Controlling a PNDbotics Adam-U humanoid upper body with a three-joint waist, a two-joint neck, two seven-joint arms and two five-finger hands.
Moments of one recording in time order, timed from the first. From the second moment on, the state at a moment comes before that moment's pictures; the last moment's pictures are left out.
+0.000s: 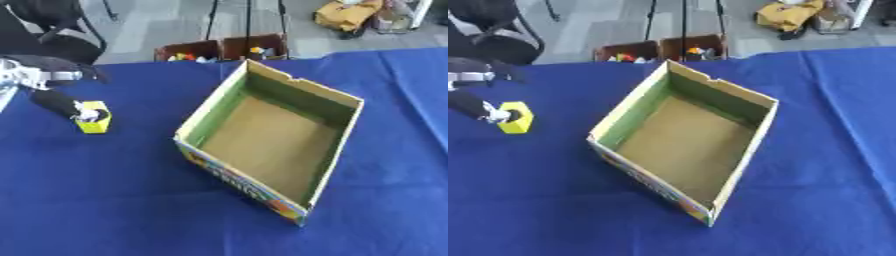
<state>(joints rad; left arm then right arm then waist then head) -0.95 0.77 -0.15 -1.17 -0.75 -0.14 -0.88 -0.56 -0.60 -0.10 -1.98 0.34 -0.41 -0.48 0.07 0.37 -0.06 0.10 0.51</state>
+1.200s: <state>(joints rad) -0.98 0.75 -0.08 -1.00 -0.95 -0.12 -0.85 -0.57 -0.60 -0.11 -1.98 0.32 -0.40 -0.49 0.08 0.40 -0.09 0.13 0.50</state>
